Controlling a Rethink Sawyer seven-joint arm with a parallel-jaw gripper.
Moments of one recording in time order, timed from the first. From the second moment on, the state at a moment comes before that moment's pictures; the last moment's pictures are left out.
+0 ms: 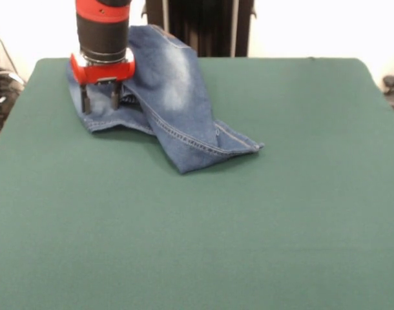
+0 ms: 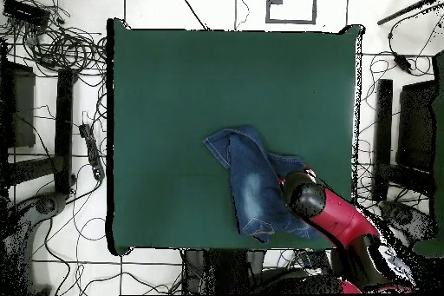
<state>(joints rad) -0.47 -0.46 -0.15 1.84 0.03 0.12 0.71</state>
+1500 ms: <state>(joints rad) -0.84 -0.44 0.12 1.86 0.16 0.33 0.71</state>
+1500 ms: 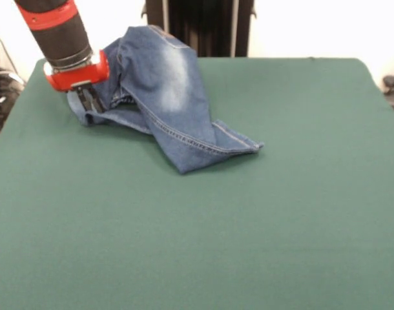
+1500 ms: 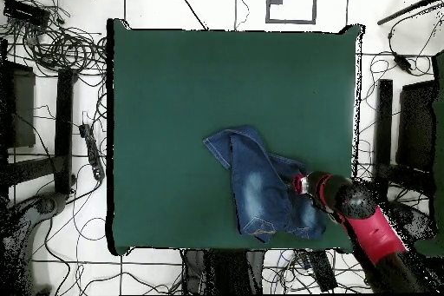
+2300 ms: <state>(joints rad) -0.85 -0.44 0.14 1.86 0.20 0.35 0.71</state>
